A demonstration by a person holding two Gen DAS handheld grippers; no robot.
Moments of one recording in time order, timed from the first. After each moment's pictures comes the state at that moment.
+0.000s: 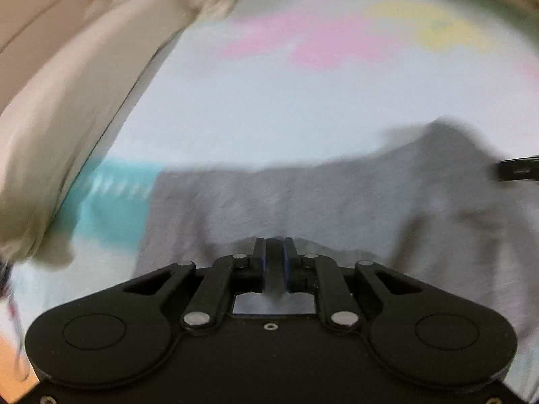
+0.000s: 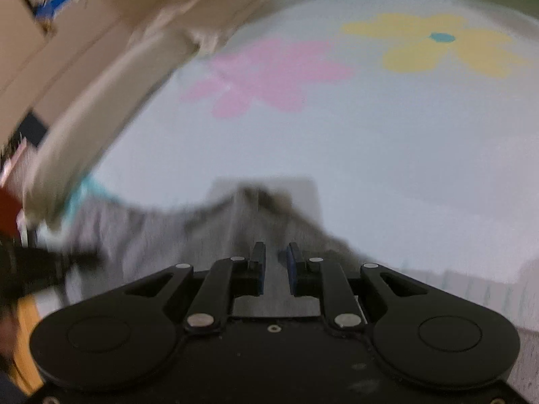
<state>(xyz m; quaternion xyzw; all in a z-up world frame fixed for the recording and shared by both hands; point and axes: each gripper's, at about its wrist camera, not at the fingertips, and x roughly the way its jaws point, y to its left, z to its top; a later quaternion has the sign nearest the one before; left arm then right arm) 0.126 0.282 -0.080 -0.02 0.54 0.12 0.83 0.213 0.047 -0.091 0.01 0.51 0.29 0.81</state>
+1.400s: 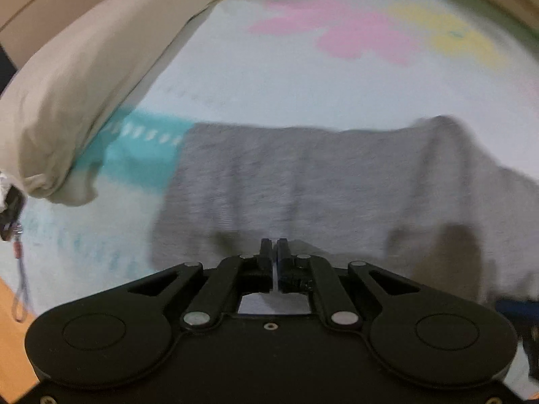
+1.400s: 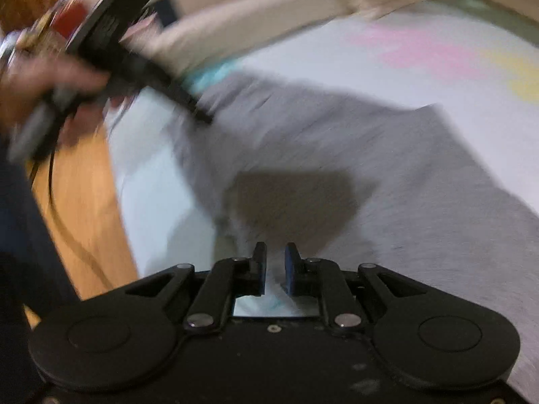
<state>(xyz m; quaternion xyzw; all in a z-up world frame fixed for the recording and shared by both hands) 0.079 0.278 -0.051 -0.08 0.53 0.12 0.84 0.056 0.051 -0.057 -0.07 0.44 0.44 0.78</state>
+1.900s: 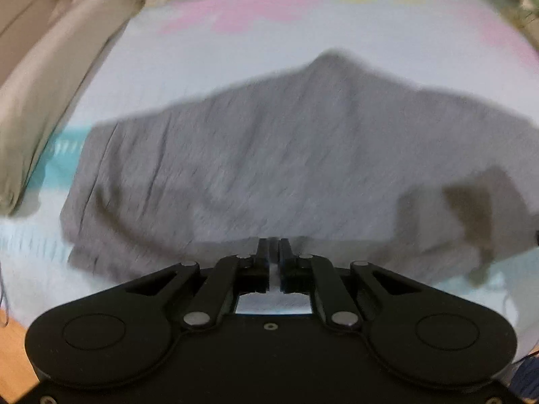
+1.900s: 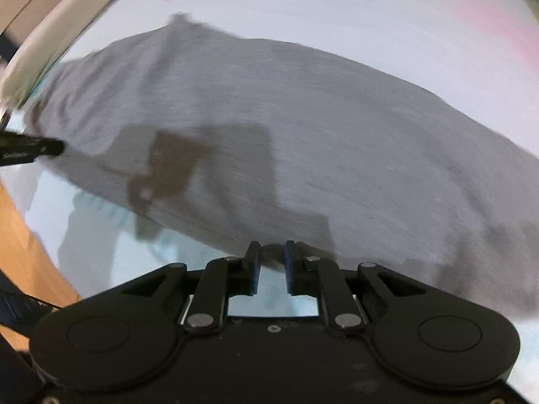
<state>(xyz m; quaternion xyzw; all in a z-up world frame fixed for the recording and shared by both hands) 0.079 0.175 -0.058 0.01 0.54 0.05 0.84 0.069 -0.116 -0.075 -0.04 0.59 0.20 0.78</state>
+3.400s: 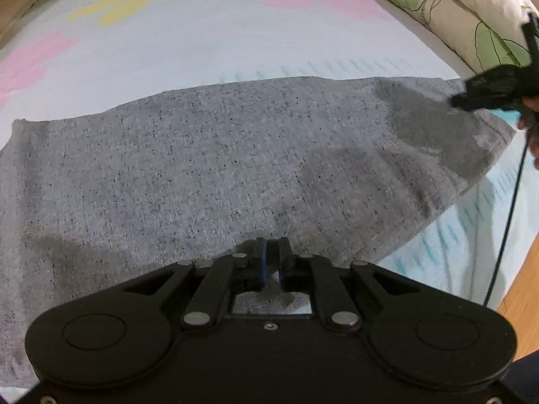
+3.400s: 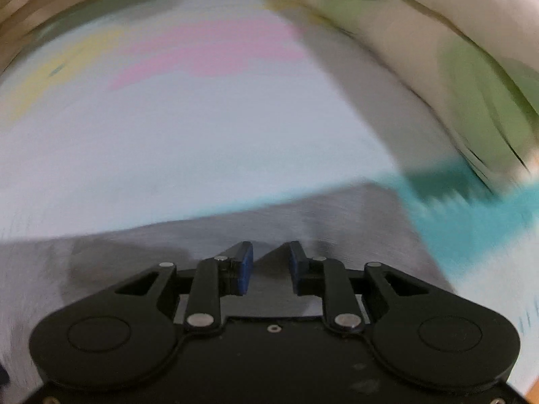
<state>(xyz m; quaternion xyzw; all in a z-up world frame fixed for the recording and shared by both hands) 0.115 -0.040 -0.090 0.03 0.53 -0.18 0.83 0.157 -0.355 -0.086 0.08 0.50 -0.15 0.85</state>
